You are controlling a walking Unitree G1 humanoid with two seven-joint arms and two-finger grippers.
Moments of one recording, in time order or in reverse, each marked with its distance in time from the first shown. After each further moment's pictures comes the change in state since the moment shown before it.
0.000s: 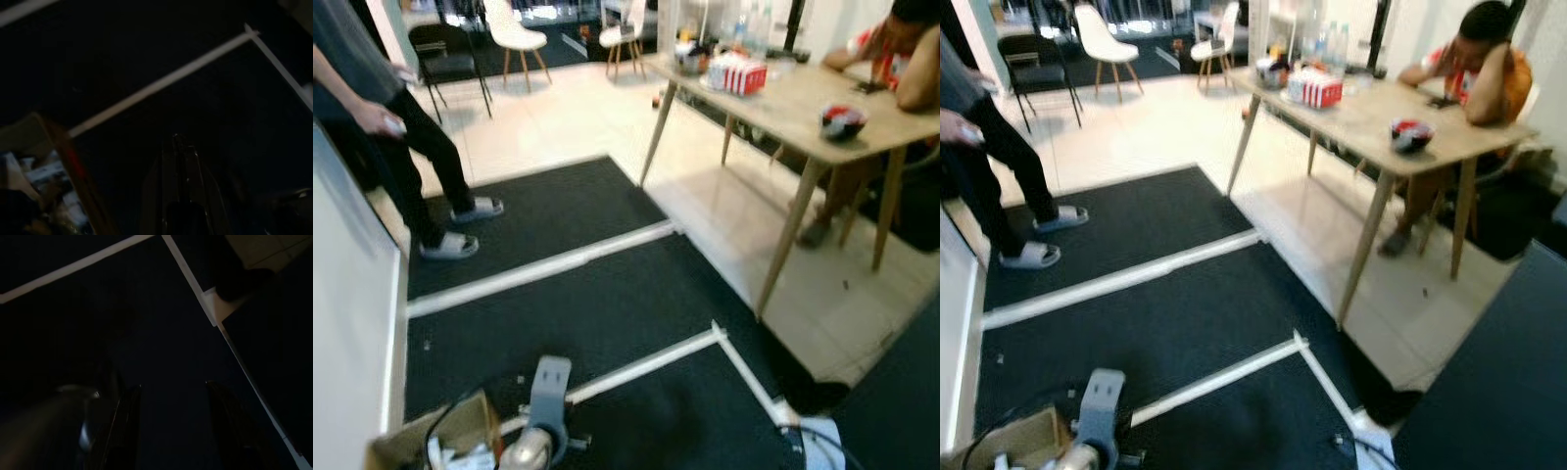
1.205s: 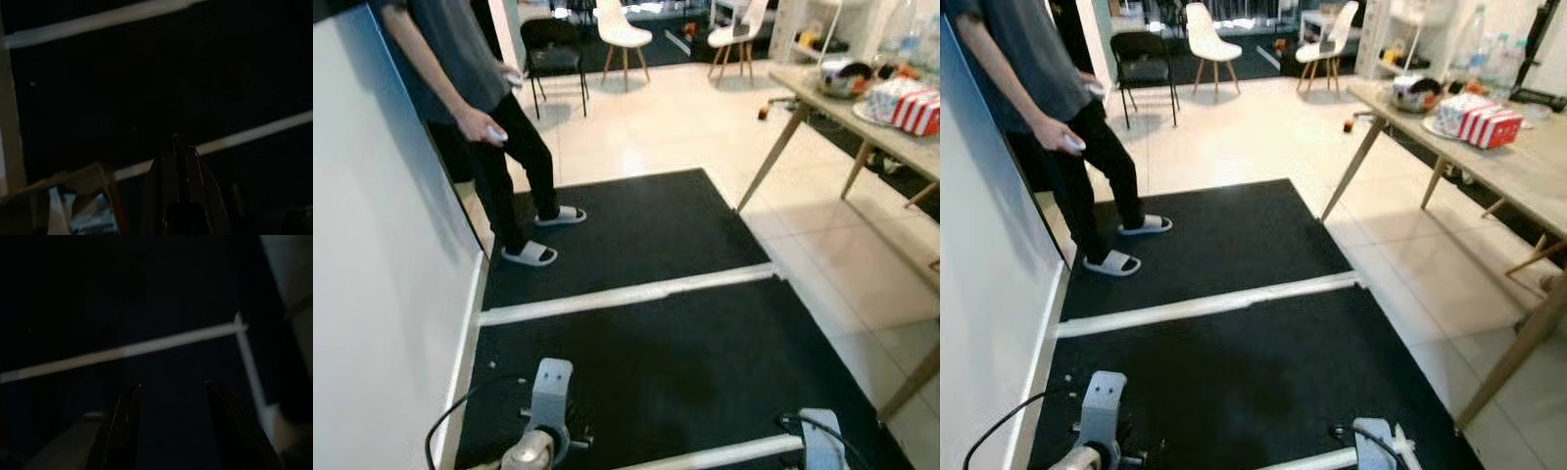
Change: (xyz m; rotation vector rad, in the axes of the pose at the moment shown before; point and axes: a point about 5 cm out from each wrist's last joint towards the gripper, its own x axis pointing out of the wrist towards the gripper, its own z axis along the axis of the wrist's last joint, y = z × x) left arm 0.000 0.002 0.003 -0.004 -0.009 0.007; right arm 0.003 0.001 0.020 -0.002 -0.056 0.016
